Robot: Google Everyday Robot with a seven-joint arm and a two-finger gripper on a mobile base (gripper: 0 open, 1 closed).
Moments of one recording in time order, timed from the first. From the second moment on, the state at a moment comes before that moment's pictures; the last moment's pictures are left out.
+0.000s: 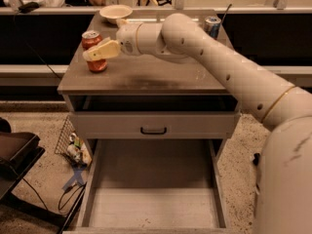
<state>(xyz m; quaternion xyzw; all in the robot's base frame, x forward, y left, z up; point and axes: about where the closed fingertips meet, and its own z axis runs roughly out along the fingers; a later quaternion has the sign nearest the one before) 0.735 0.155 0.922 -0.45 0.61 0.32 0.56</state>
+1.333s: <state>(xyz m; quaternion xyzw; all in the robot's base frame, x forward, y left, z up) 0.739 0.193 0.898 -0.42 0.60 0.37 0.57</state>
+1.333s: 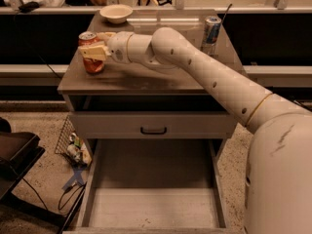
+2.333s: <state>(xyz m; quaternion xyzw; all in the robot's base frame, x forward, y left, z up) 0.696 0.212 0.972 -0.56 0.64 0.23 0.48</state>
